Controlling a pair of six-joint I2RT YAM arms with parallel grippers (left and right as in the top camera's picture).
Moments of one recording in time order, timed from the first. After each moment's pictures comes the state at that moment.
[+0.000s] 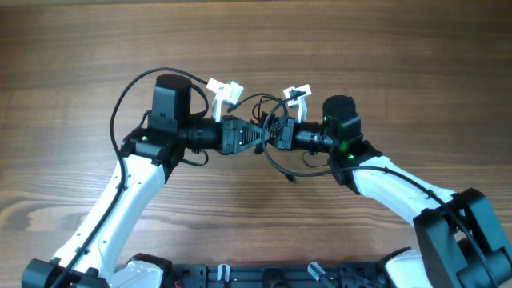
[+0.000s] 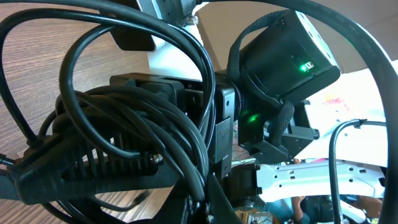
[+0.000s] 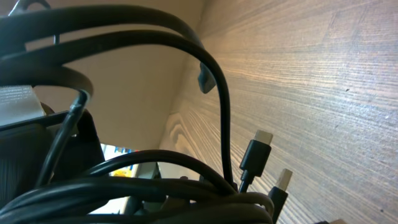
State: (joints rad) left arm -0.28 1.34 0.91 -0.32 1.09 -0.39; right arm 0.44 1.57 0.66 0.57 -0.84 0.90
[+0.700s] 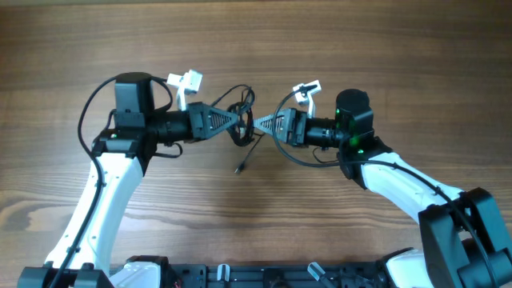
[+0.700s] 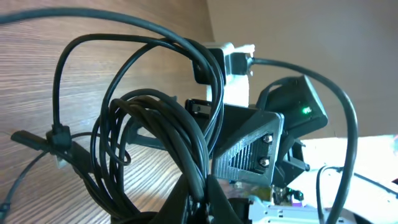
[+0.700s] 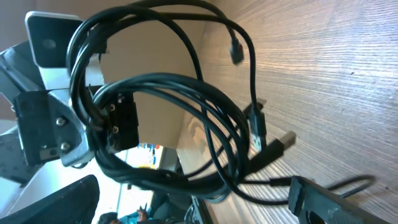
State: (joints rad) left arm -0.05 1.34 0.91 -0.37 1.11 -0.49; right arm 0.36 1.57 0.67 0.55 -0.98 0.98
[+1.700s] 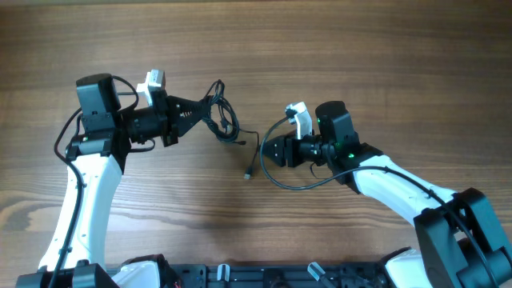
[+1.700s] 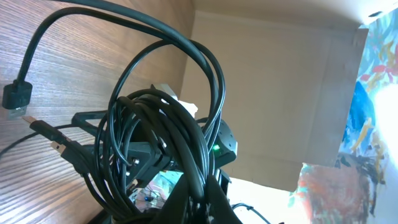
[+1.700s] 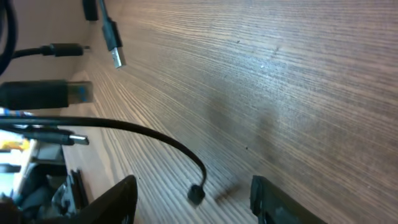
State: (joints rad) left arm 0.13 1.34 0.91 -0.36 1.27 -0.89; right arm 0.44 1.57 0.67 0.15 -0.67 0.42
